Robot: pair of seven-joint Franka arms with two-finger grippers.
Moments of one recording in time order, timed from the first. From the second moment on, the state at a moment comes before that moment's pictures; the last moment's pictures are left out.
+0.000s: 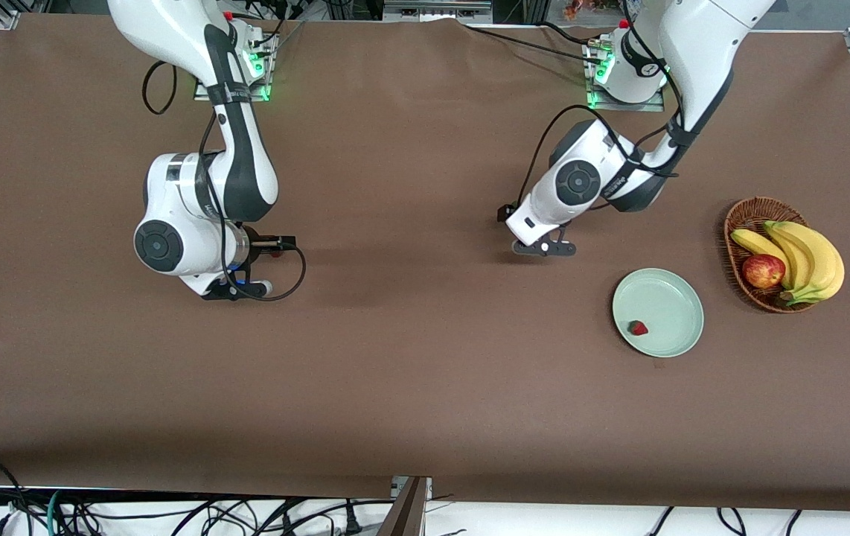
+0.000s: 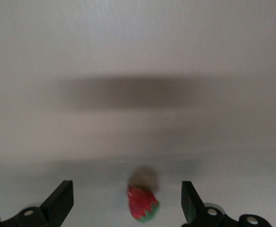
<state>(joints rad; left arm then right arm) 0.03 0.47 -0.60 -2.16 0.11 2.34 -0.64 0.86 0.55 -0.65 -1.82 0.49 1.89 -0.08</state>
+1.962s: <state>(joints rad) 0.02 0.47 -0.63 -2.27 0.13 2.46 -0.81 0.89 0.75 -0.45 -1.41 0.84 2.03 0.38</state>
